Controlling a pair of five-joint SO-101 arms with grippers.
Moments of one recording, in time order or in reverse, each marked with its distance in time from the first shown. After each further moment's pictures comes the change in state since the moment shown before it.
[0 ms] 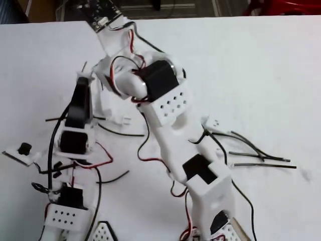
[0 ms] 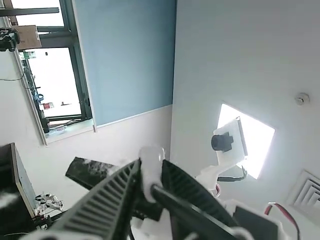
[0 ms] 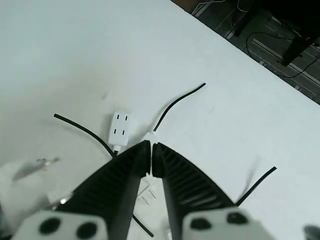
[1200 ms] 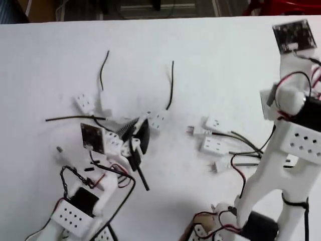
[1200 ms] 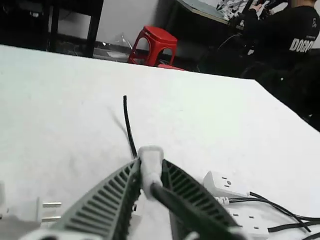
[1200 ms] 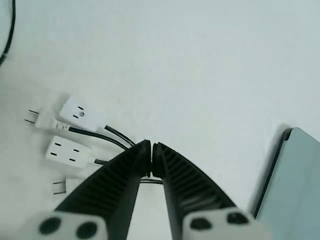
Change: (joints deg) left arm 19.6 0.8 0.1 46.2 -63.3; right arm 59.5 -44.9 56.4 2.5 22.9
